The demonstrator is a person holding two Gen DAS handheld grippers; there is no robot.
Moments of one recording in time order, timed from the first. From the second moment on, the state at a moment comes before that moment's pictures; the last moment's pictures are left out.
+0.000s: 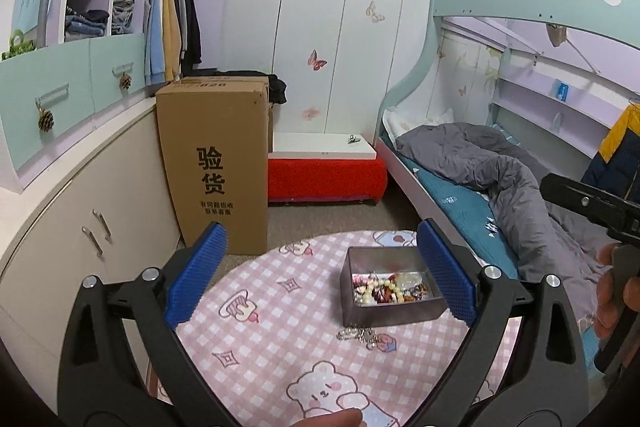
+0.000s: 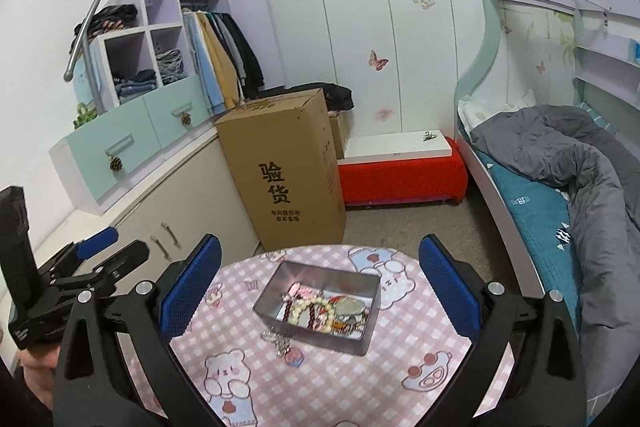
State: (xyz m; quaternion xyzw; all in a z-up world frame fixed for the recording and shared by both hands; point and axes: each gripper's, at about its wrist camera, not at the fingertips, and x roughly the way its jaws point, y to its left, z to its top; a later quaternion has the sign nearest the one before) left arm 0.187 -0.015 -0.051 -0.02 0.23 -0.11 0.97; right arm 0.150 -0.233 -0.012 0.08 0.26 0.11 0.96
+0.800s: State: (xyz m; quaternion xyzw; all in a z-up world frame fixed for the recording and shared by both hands) left arm 0.206 -0.011 -0.167 0.03 0.35 -0.10 0.93; right arm 0.165 -0.158 -0.180 0.06 0.44 0.17 0.88
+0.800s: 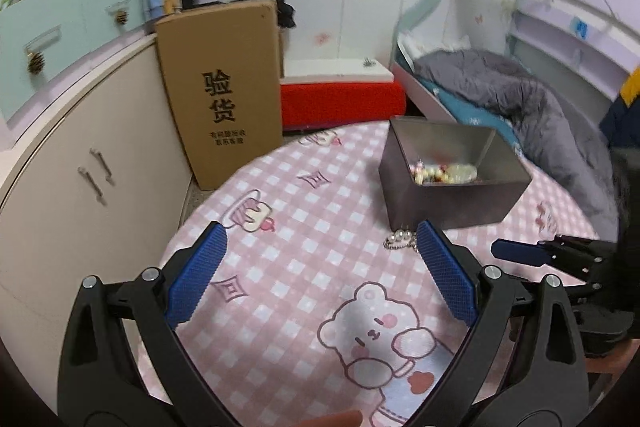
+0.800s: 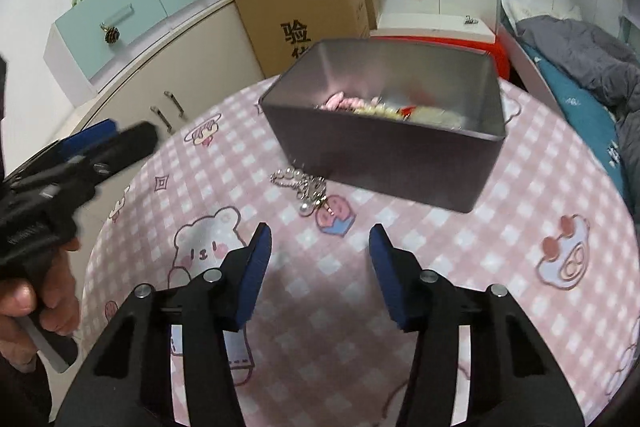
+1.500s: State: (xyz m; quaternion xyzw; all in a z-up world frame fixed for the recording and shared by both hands) left arm 0.263 -0.041 -0.234 0.01 0.44 -0.24 0.87; right arm 0.168 -0.152 -0.192 0.05 0.45 0.19 0.87
